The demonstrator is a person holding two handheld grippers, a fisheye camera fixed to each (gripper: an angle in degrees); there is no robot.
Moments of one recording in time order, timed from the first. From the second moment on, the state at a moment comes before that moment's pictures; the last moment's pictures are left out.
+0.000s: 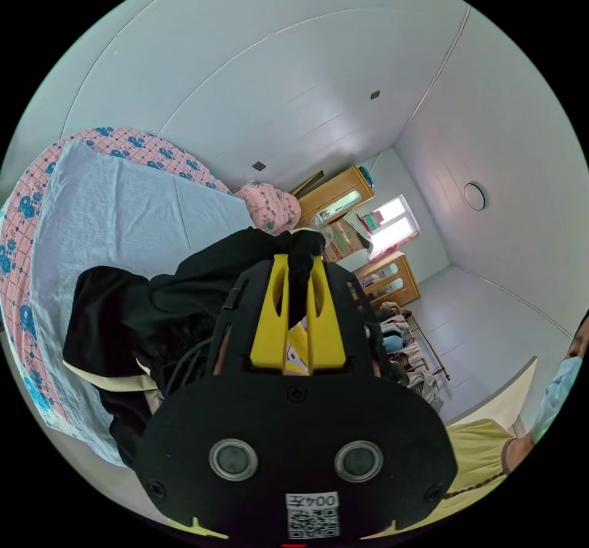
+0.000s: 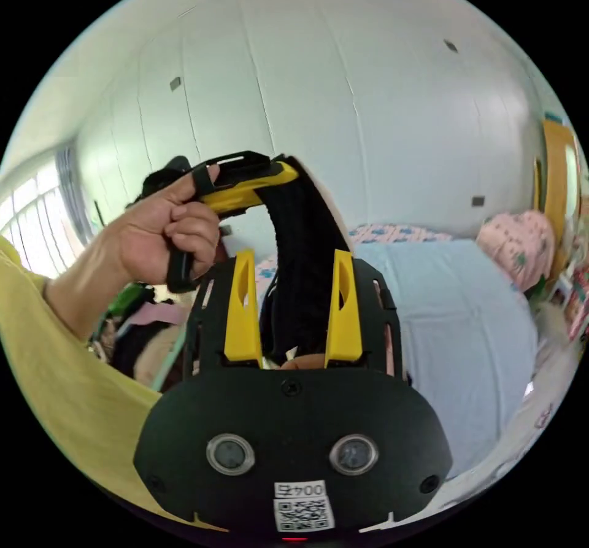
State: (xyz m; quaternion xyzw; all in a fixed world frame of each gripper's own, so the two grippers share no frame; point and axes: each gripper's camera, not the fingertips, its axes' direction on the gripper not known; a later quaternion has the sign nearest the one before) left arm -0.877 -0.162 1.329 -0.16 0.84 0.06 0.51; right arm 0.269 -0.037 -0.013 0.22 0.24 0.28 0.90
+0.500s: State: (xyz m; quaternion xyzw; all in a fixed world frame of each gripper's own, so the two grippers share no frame) left arm -0.930 -0.134 1.316 0.07 0.84 0.24 0.48; right arm 0.310 -0.052 -0.012 0.18 0.05 0.26 0.95
